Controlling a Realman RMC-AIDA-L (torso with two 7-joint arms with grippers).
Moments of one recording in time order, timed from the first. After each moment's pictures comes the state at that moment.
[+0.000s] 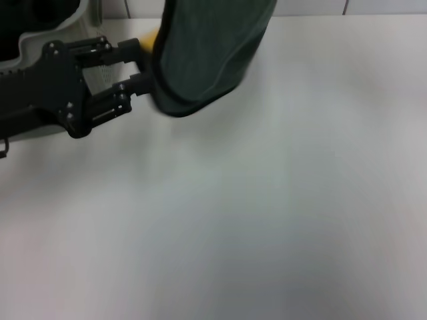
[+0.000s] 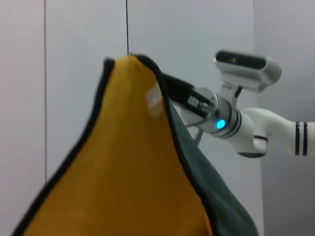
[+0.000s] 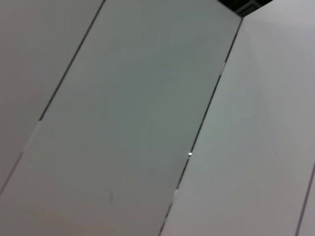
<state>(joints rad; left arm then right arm) -0.36 -2.09 0.72 0.94 1.59 1.86 -1.30 0.74 2.03 -1.10 -1.04 -1.17 -1.28 1.17</state>
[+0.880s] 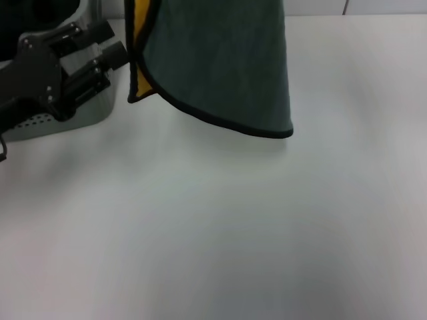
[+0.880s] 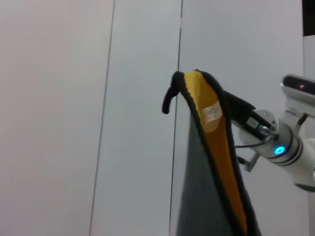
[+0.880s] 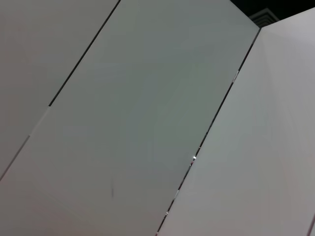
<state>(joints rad) -0.35 -2.09 0.65 0.75 1.50 1.83 -1.23 0.64 2.03 -1.23 -1.28 -1.16 -1.15 1.17</state>
